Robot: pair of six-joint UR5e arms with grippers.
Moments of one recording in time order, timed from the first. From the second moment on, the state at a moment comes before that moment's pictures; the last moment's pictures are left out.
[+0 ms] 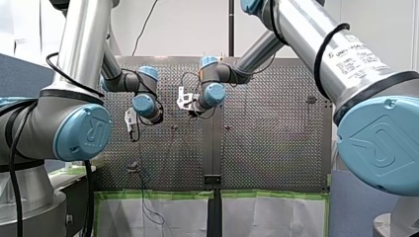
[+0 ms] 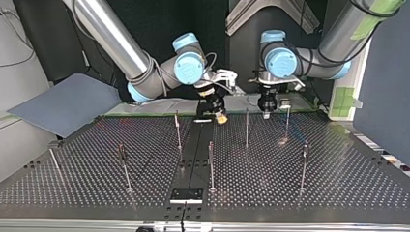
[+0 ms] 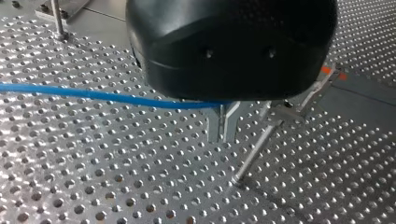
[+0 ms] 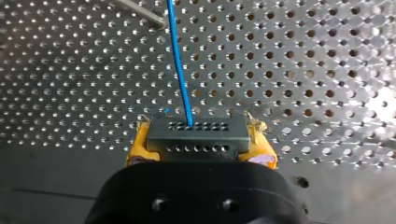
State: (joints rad) left arm -0.12 -1.81 -2.00 -2.65 -1.73 -1.81; right arm 2.42 -0.90 1.23 -0.11 1.61 1.68
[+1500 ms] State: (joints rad) left arm -0.07 -1.99 -1.95 -2.52 -1.66 -1.86; right arm 2.36 -0.83 1.25 -0.17 1.55 1.71
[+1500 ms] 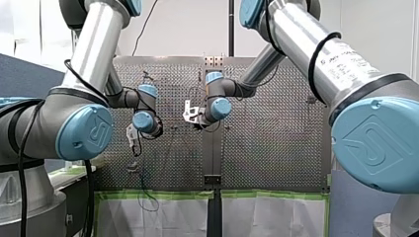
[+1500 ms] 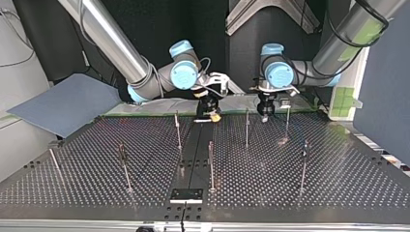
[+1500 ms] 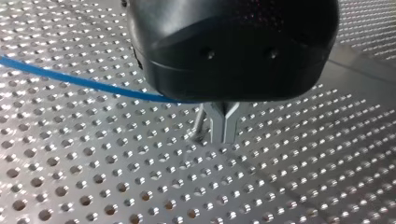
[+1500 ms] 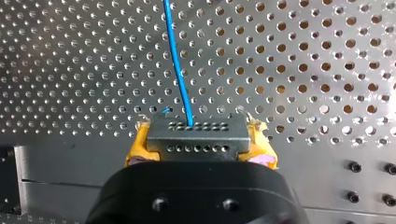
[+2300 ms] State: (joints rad) left arm -0.02 -2.08 -1.80 -2.52 -1.59 -1.90; right arm 2.29 -0.82 1.25 -0.20 1.55 1.73
